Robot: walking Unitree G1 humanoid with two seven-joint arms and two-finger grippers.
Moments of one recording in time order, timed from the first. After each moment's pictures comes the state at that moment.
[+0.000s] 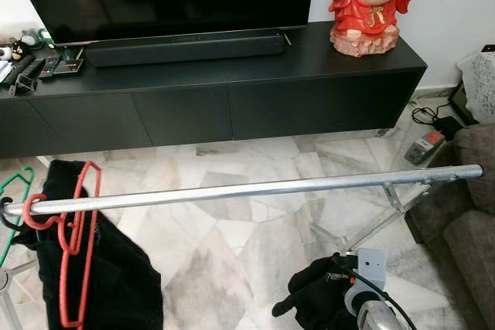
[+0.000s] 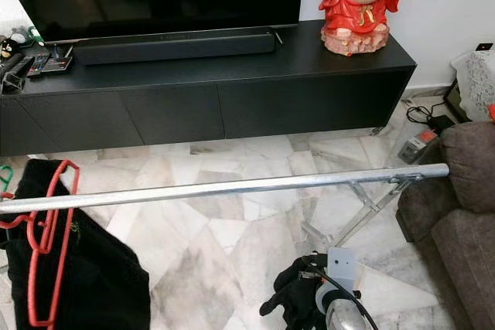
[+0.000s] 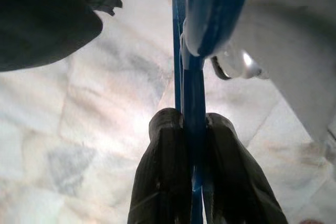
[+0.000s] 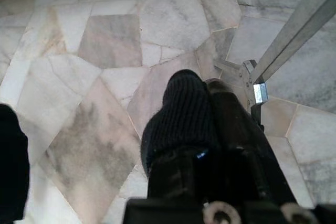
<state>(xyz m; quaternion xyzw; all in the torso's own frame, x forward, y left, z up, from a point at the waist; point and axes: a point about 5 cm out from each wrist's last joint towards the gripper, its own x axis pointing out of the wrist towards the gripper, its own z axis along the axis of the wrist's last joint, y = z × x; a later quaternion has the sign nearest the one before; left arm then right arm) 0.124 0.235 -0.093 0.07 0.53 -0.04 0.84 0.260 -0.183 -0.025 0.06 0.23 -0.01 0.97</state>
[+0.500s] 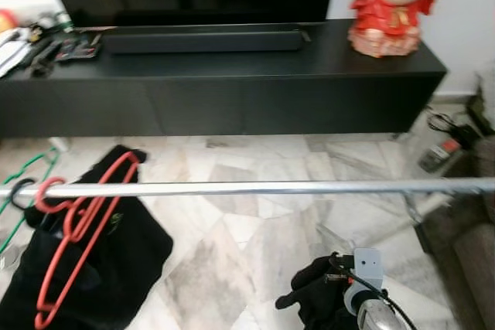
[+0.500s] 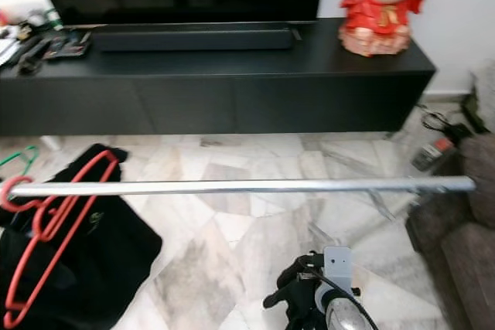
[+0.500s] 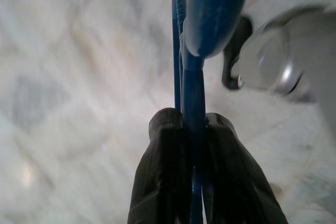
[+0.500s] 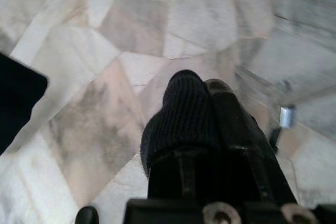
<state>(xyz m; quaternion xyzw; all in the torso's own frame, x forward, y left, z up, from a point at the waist) 0.114 0.245 -0.098 -0.02 0.53 0.11 0.84 0.262 -0.179 -0.024 0.03 0.23 0.01 0.97</state>
